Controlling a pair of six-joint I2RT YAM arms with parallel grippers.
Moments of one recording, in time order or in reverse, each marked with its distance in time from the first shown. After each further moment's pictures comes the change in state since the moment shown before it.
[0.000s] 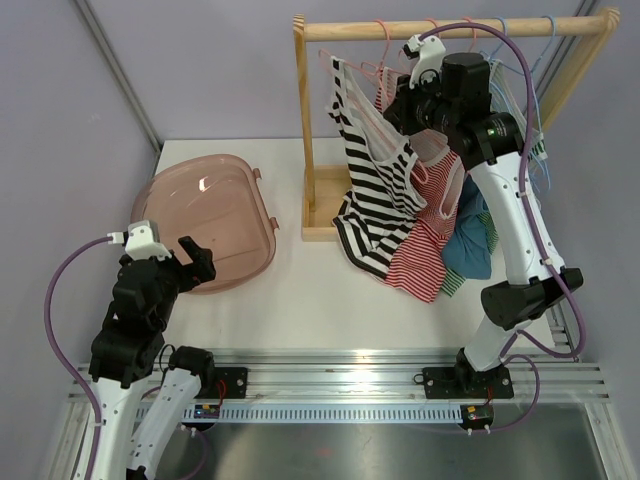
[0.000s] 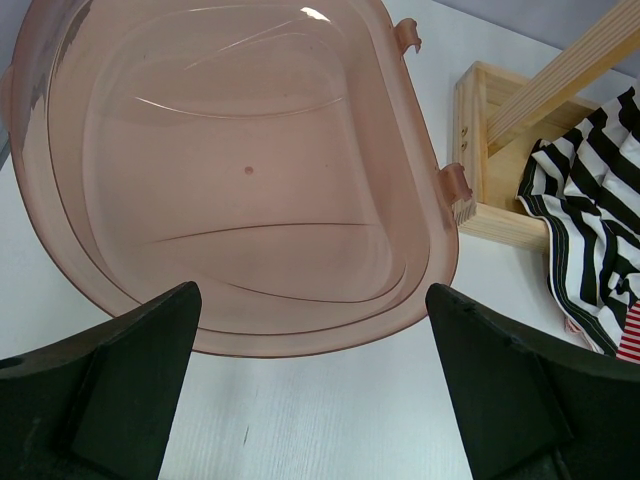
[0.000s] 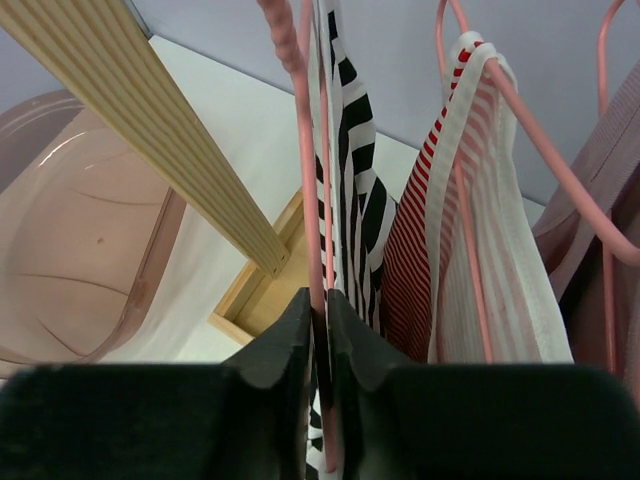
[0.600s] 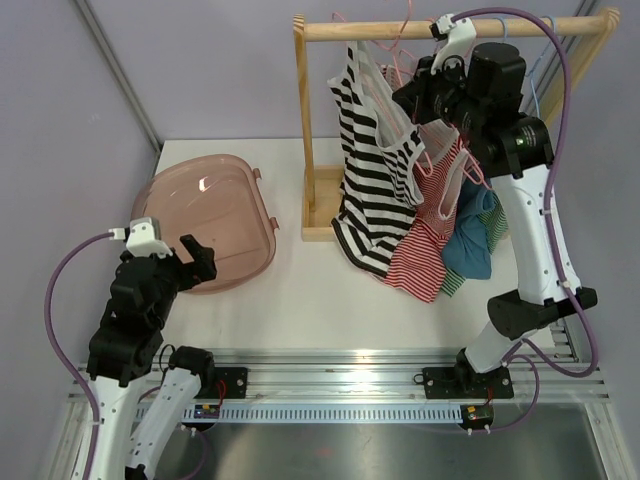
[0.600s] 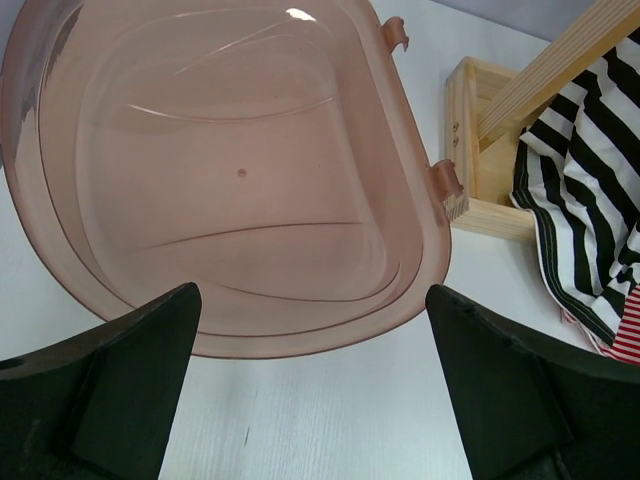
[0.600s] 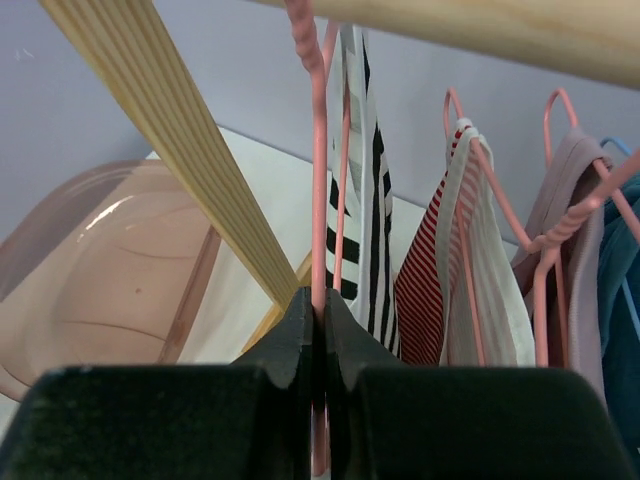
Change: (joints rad) left arm 0.000 0.009 0.015 -0.004 0.026 0.020; right arm 0.000 -0.056 0.076 0.012 0.003 0.058
